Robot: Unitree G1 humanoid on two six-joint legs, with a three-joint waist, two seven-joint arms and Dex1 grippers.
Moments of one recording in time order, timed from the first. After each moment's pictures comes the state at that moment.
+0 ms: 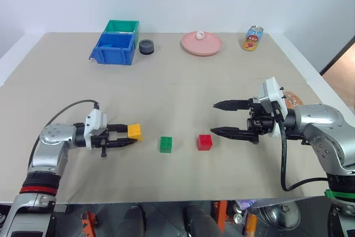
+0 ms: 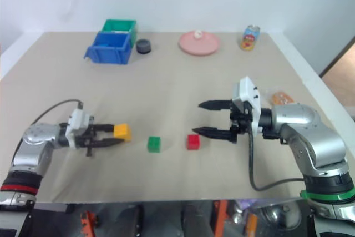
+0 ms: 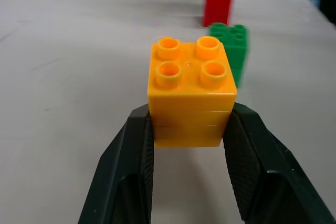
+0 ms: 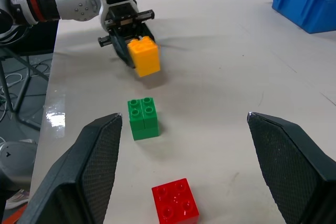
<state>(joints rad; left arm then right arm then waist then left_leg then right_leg) -0.41 0.60 0.01 0.36 -0.38 -0.11 -1.51 -0.45 -0.85 -0.07 -0.29 0.64 0.60 1.16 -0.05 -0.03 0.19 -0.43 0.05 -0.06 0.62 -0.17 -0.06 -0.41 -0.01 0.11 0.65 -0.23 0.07</state>
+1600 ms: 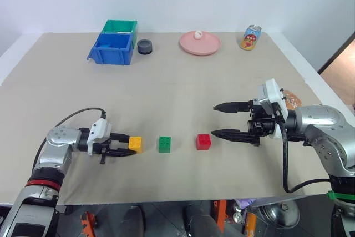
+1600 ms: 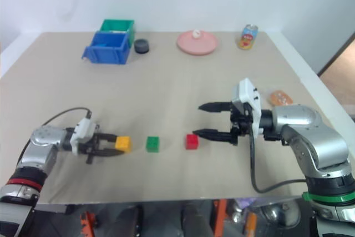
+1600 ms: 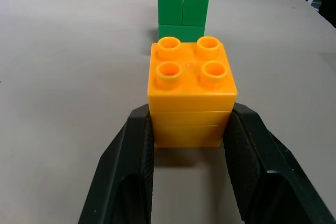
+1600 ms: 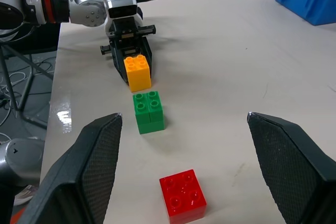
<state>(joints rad) -0.47 0.63 -0.08 0.58 -0.37 -0.28 -1.60 -0.43 -0.86 -0.07 -0.31 0.65 0.62 1.15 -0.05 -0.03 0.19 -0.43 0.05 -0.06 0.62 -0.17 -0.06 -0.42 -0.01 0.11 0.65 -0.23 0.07</state>
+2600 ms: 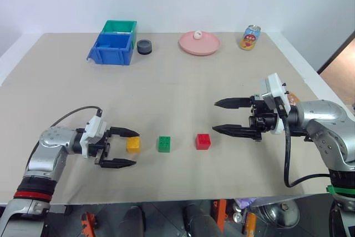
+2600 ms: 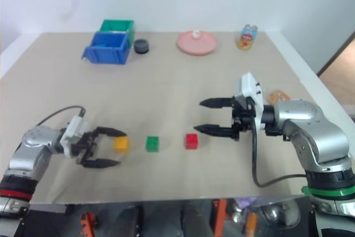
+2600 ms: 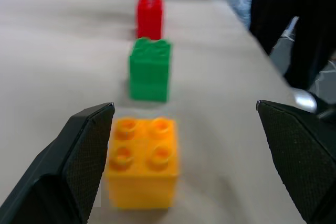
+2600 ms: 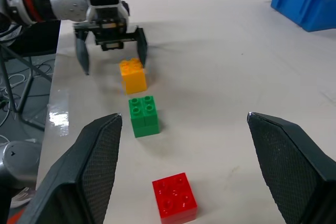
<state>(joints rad) -0.33 0.68 0.00 0.22 -0.49 -0.02 -1.59 -0.48 -0.86 -0.07 -0.25 0.65 0.61 1.19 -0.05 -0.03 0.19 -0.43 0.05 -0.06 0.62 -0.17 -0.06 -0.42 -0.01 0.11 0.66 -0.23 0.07</state>
